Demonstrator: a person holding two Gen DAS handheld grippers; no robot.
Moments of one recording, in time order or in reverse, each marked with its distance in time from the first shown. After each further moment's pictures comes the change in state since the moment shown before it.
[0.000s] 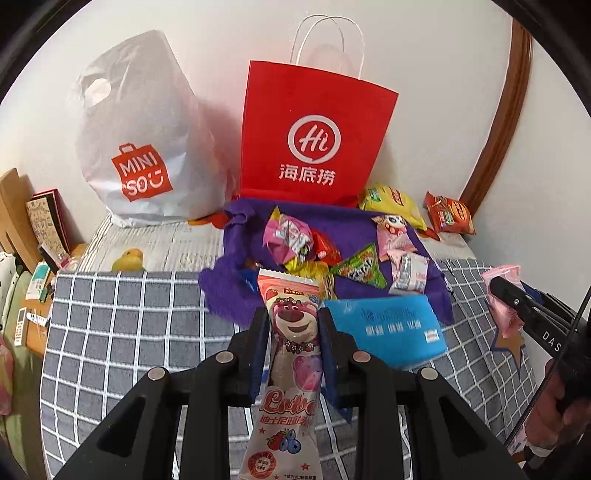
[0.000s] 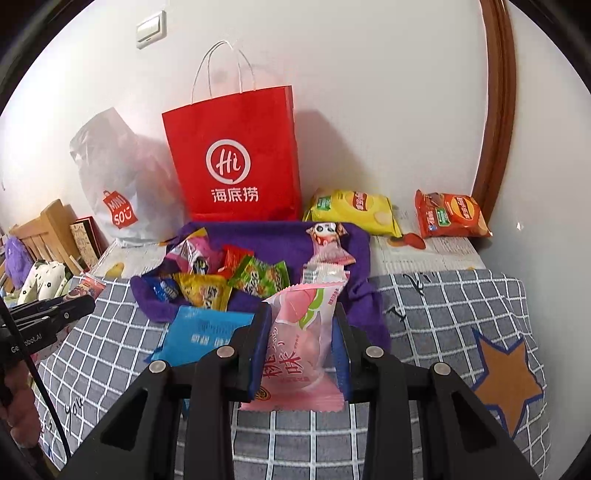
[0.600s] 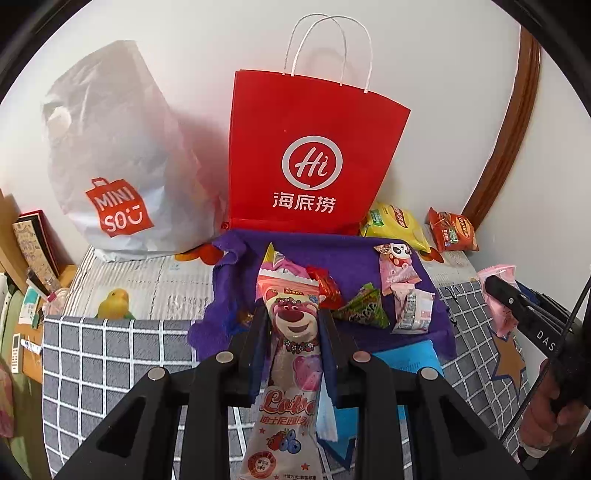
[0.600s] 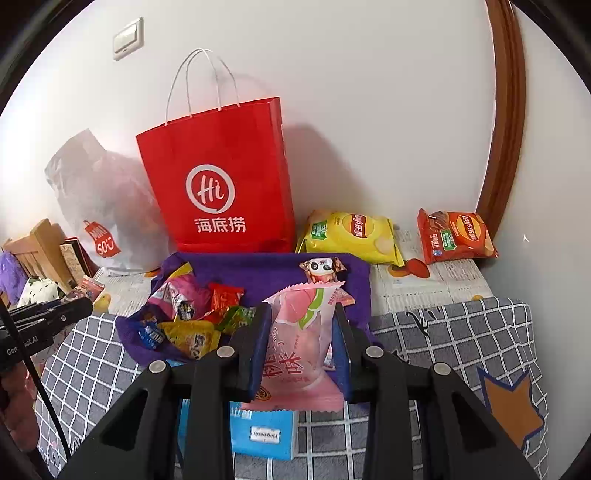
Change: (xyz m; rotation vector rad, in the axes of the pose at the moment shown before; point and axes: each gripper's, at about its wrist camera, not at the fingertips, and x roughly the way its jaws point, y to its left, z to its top) left arm 0.034 -0.001 0.054 0.018 0.005 -0.024; right arm 0.039 -0.006 0.053 0.025 -0.016 -0.015
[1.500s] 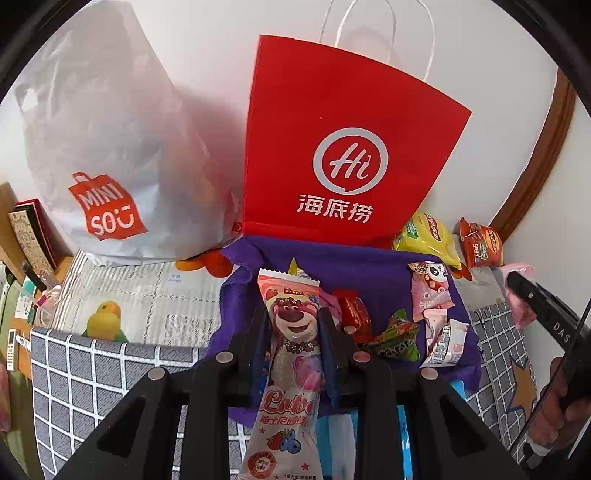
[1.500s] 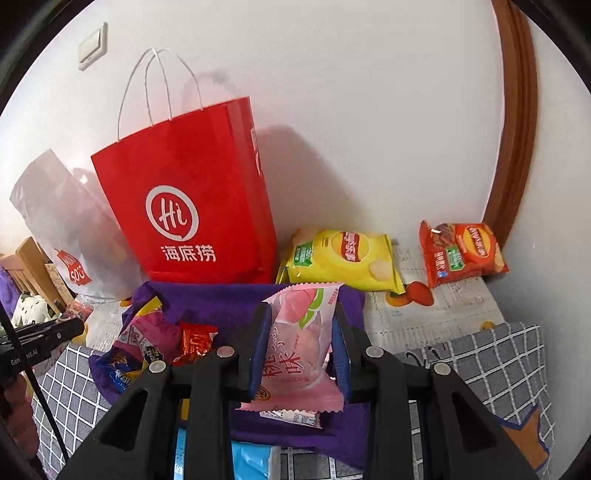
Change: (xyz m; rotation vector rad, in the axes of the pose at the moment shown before) left arm 0.060 0.017 0.033 -0.061 0.050 0.042; right arm 0.061 -0.023 0.039 0.030 0.003 -0.009
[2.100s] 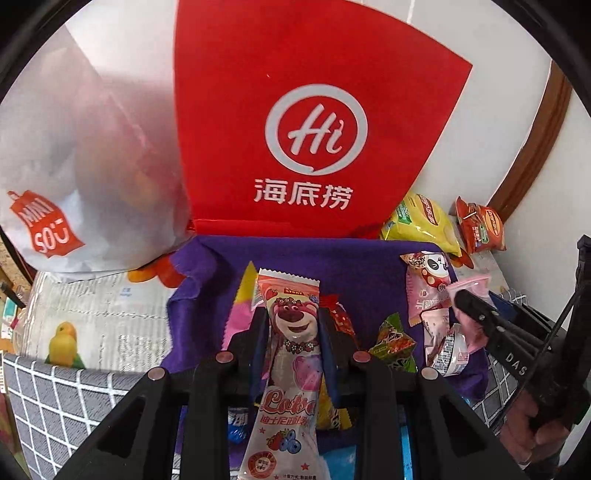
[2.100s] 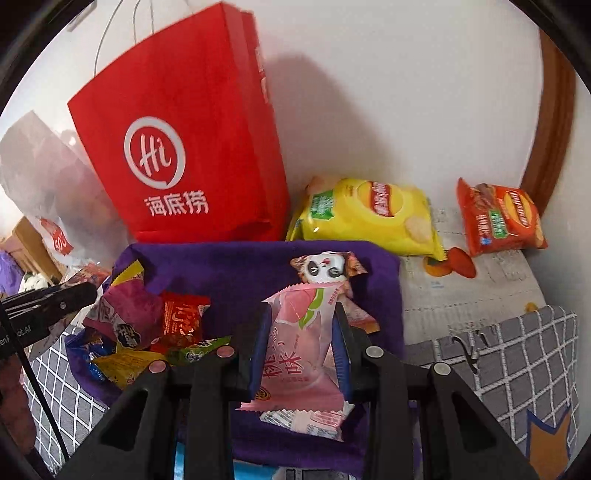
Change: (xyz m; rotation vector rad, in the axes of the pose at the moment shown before) left arm 0.060 -0.032 0.013 0.062 0.065 -0.033; right arm 0.073 0.010 -0.022 -0.027 0.139 0.046
